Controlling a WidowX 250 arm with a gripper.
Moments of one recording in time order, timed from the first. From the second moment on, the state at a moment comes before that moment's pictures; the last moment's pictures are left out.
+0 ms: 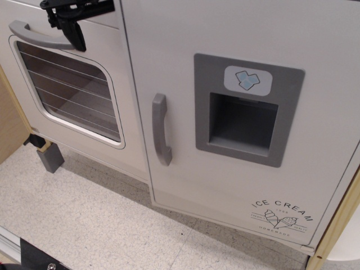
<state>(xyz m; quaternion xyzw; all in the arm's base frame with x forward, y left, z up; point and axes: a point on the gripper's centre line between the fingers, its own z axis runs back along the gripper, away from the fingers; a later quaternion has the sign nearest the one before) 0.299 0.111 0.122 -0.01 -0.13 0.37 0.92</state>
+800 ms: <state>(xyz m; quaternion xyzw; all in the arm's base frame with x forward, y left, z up) 0.206 0.057 0.116 -0.04 -0.04 0.17 0.98</state>
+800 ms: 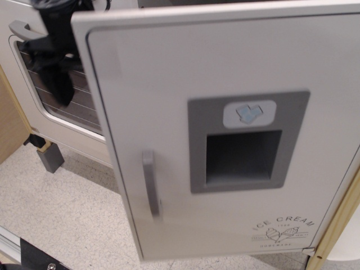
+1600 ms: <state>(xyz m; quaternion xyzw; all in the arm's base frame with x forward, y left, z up) 0.142 -0.036 0.104 -0.04 -0.03 0.02 1.00</state>
